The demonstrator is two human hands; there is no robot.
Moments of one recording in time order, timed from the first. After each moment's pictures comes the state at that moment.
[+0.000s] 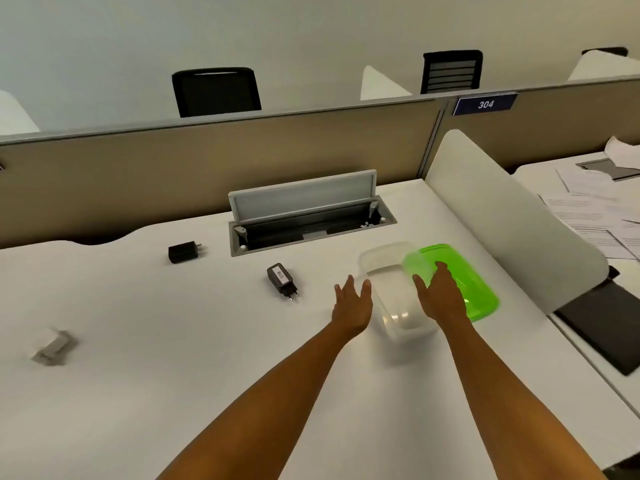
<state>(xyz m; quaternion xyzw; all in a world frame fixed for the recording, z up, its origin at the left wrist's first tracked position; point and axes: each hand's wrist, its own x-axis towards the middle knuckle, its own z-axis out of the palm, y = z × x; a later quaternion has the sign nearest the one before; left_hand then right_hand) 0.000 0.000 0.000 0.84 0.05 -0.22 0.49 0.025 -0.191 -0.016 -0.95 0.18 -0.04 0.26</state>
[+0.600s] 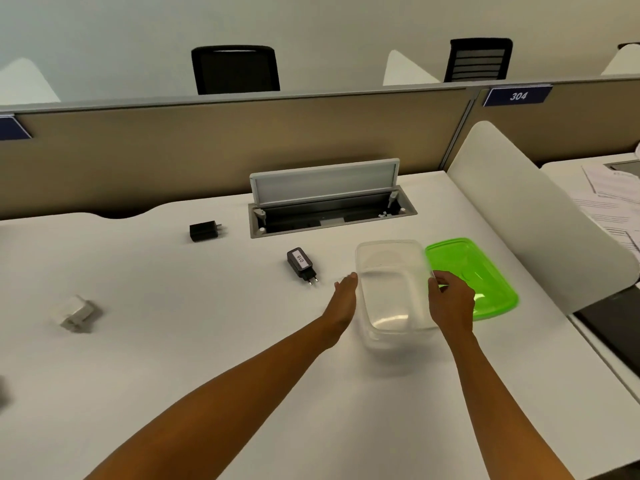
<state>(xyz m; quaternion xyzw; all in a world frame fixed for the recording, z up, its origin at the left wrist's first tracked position) -0.023 0.061 0.004 0.70 0.12 -0.25 0.65 -0.008 -0.147 -0.010 -0.89 0.20 -0.16 0.38</state>
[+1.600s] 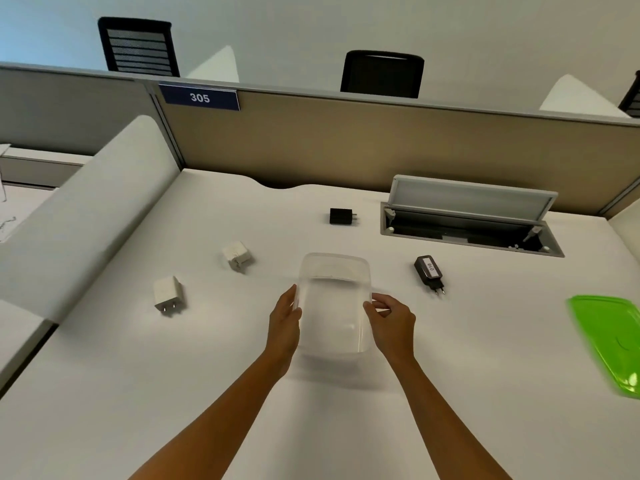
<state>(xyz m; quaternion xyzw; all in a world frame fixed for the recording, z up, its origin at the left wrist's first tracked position) -0.164 0.360 -0.041 0.62 0.32 0.06 0.72 -0.079 0.174 -0.038 -0.85 0.01 0.03 0.52</state>
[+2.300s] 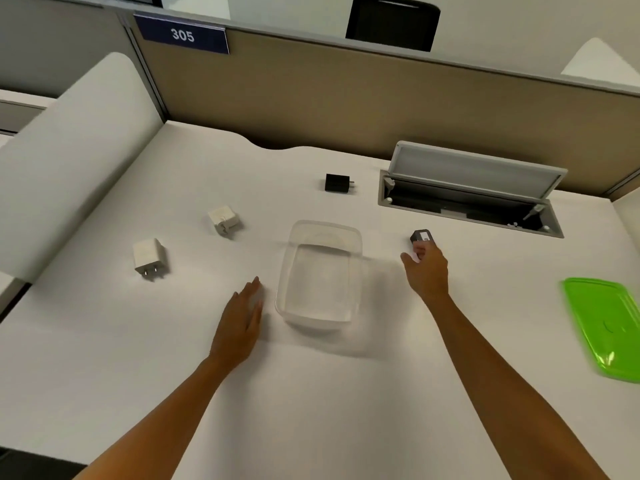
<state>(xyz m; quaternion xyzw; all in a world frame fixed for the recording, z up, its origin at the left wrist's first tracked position) -0.227 0.408 -0.103 0.88 0.20 0.07 0.42 0.015 0.120 -0.034 -0.92 0.03 0.04 0.40</state>
